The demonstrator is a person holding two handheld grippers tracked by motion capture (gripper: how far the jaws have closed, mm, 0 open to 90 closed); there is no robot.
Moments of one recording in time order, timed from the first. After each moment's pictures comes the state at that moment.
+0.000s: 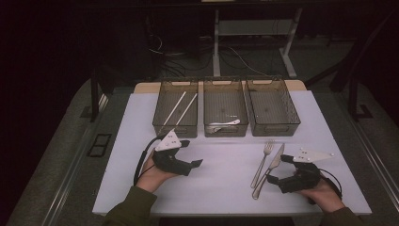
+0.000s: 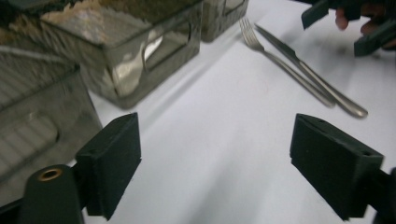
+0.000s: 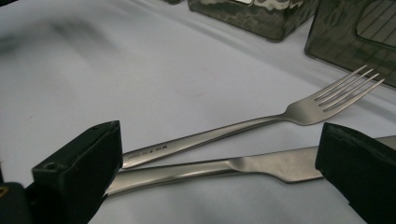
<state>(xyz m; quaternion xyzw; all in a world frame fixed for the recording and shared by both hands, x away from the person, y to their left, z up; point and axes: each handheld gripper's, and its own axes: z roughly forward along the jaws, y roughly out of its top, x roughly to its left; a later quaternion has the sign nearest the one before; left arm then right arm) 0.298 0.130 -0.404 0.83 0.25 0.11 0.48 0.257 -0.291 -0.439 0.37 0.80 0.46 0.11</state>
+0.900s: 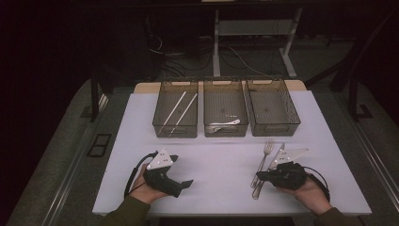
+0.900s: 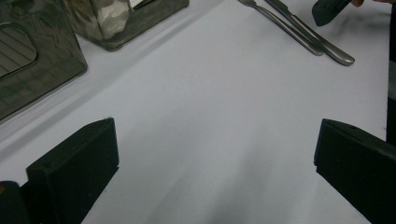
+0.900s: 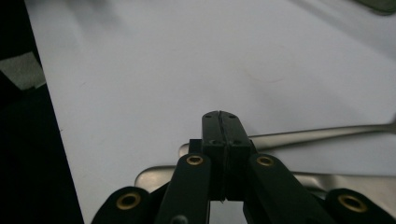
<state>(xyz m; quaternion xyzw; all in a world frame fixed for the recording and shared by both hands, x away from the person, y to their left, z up) 0.264 0.151 -0.428 0.85 0.26 0.10 0.46 0.261 -0.252 -0.432 0.32 0.86 0.39 0.03</state>
